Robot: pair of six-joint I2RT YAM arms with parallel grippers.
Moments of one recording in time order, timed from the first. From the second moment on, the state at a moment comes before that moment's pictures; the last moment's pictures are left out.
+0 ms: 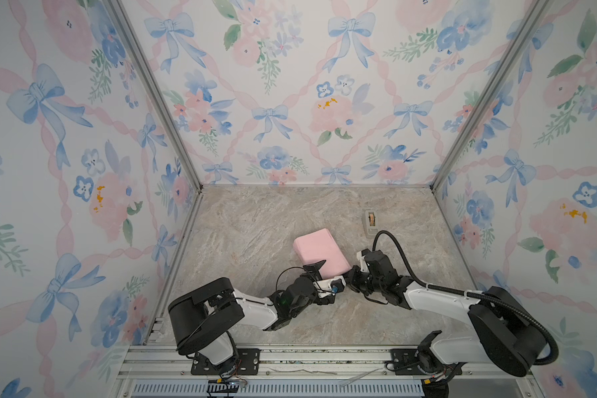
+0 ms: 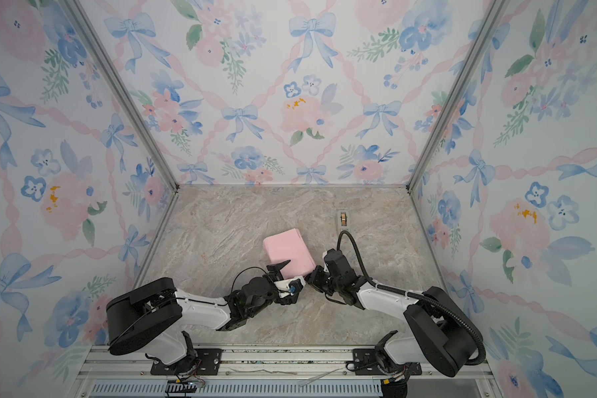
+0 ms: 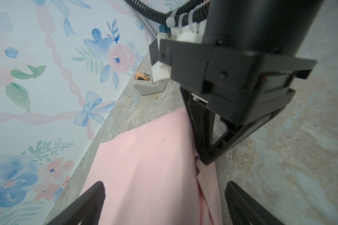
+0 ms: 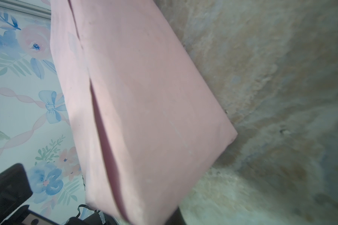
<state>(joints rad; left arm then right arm) -1.04 1.56 0.43 0.83 -0.27 0.63 0.64 1.37 0.49 0.14 -0.28 1.08</state>
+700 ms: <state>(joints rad) -1.00 1.67 0.46 0.80 -0.25 0.59 0.64 1.37 0.49 0.14 -0.28 1.08</state>
